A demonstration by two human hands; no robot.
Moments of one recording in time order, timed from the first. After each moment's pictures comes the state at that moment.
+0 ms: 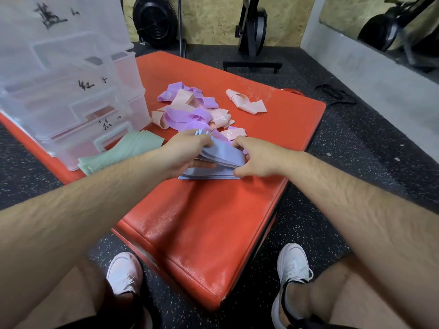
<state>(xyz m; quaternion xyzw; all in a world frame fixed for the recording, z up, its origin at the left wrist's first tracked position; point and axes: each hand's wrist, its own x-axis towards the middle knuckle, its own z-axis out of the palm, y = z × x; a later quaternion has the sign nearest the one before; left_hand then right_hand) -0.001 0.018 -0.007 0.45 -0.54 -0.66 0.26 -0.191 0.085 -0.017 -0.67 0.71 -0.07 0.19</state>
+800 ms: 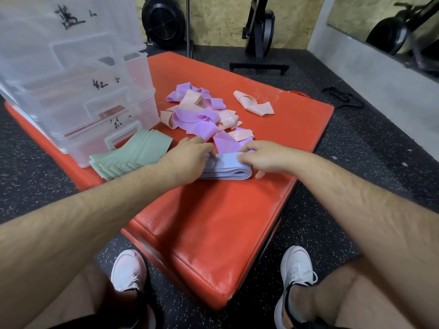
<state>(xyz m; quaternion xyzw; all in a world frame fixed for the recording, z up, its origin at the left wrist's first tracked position) 0.030 -0.001 -0.045 0.35 -0.92 -0.11 0.11 -0.182 0.079 -0.014 -0.55 0.76 -0.13 0.33</state>
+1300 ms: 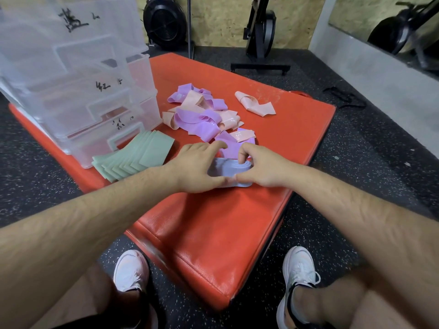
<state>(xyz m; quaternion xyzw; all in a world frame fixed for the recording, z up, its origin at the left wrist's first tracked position) 0.027 0.021 -0.034 0.32 -0.94 -0.10 0.05 -0.174 0.097 -0.030 -0.64 0.70 -0.19 0.25</state>
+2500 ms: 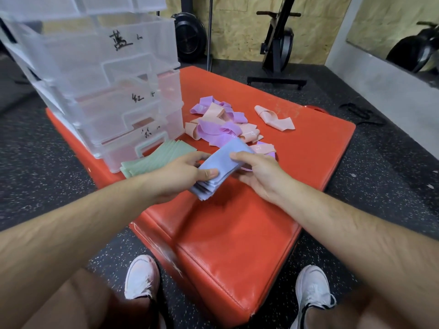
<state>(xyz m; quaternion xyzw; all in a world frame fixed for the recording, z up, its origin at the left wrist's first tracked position) 0.090 0.017 -0.016 0.38 -0.65 -0.63 0.19 -0.105 0.069 -0.023 -0.27 0.52 -0.57 0.57</state>
